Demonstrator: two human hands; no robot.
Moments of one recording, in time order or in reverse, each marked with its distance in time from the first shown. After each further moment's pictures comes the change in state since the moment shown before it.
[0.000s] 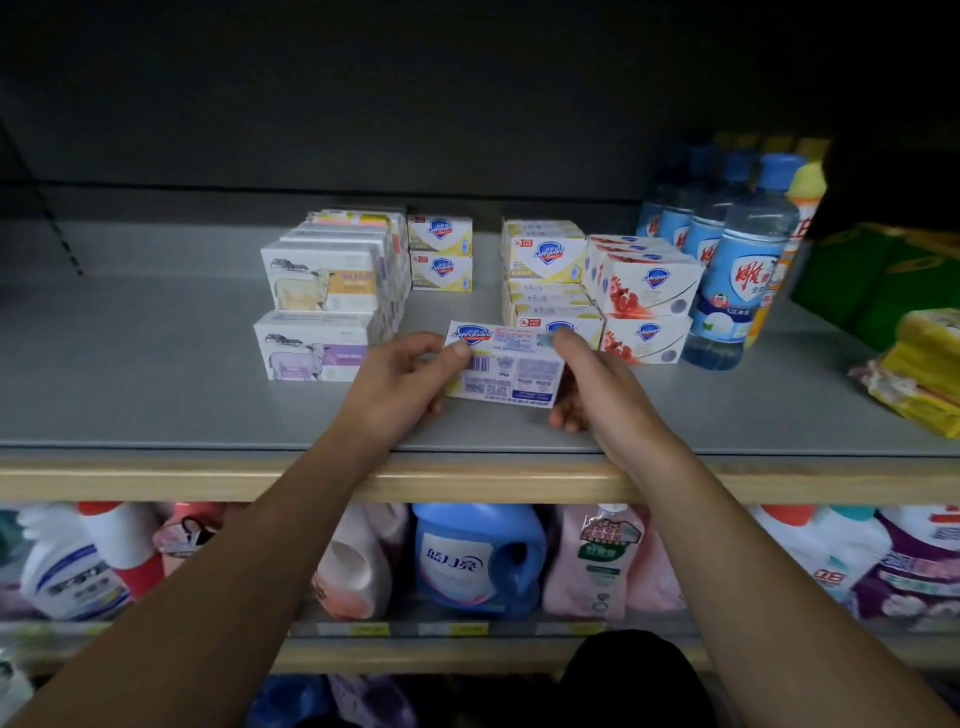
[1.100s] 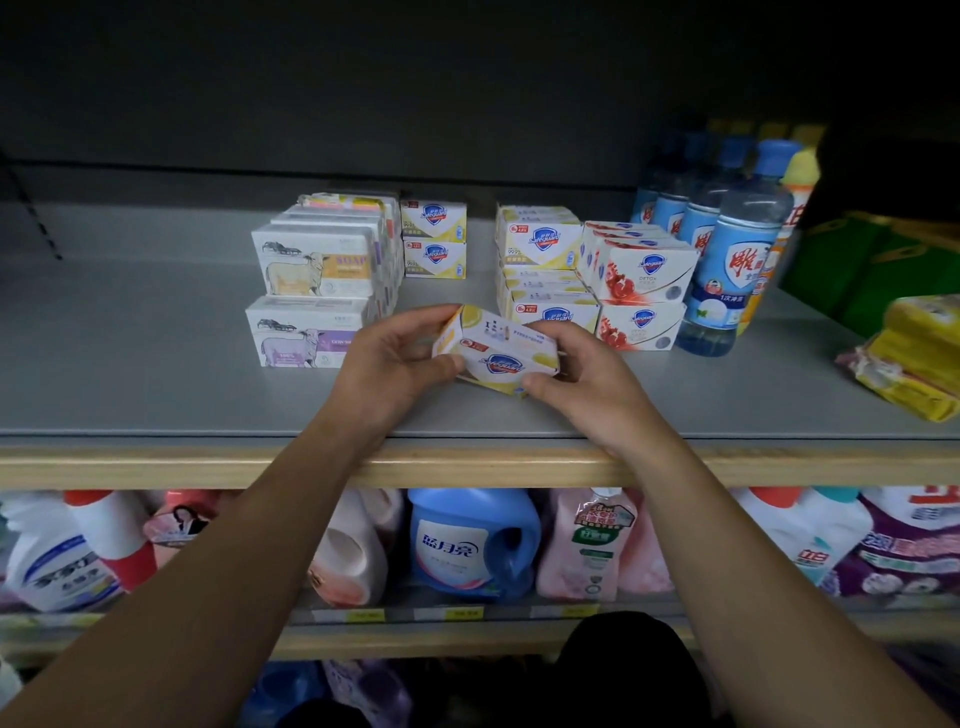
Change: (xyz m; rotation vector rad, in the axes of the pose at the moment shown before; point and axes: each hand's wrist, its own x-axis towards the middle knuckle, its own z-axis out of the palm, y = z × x) left_hand -0.004 0.006 -0.001 -0.206 -0.058 0.101; right_hand -0.003 0.011 -0.002 -0.186 -0.050 -0.228
